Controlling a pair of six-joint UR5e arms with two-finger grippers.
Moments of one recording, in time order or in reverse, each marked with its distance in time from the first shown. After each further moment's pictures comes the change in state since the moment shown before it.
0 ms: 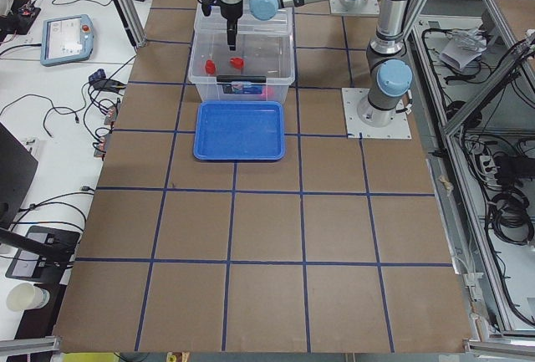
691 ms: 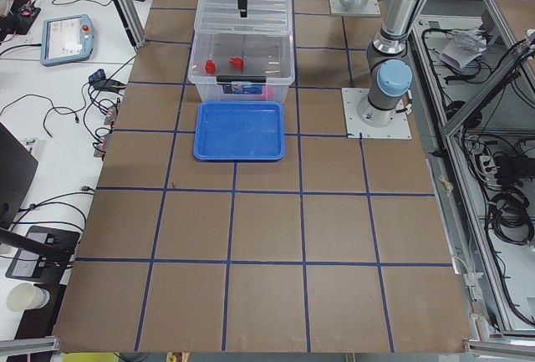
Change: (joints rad) left arm -0.014 0.110 0.158 -0.291 -0.005 0.016; right arm -0.088 0.029 0.051 -0.081 -0.012 -0.012
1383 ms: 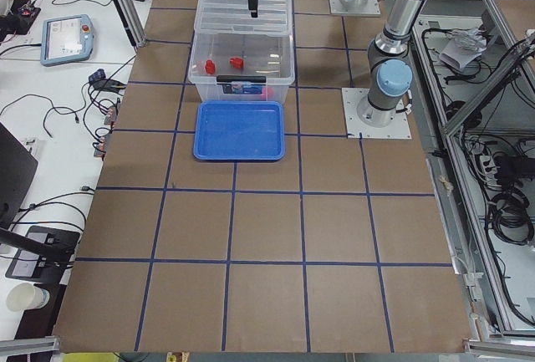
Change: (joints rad) left arm -0.013 0.034 -0.066 0.002 -0.010 0.025; right arm 0.015 0.004 0.048 -0.044 0.017 0.013
